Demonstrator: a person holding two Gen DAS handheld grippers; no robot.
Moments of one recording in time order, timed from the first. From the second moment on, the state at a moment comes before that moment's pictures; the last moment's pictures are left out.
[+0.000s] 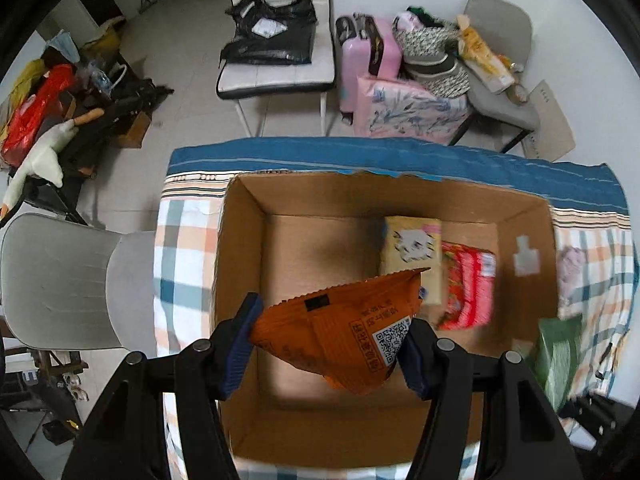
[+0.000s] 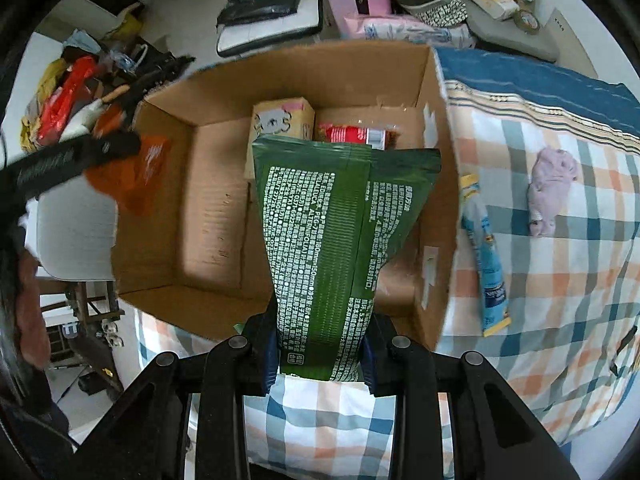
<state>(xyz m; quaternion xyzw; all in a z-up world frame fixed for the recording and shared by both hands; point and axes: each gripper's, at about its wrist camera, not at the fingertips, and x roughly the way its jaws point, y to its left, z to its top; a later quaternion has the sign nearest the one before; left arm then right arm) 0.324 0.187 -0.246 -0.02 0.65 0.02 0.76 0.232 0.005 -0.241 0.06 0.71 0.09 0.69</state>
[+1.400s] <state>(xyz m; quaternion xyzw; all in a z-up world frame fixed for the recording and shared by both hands) 0.285 0.197 -0.237 -0.05 0.65 0.00 0.76 0.235 0.019 -0.245 0.00 0.70 0.05 0.72</state>
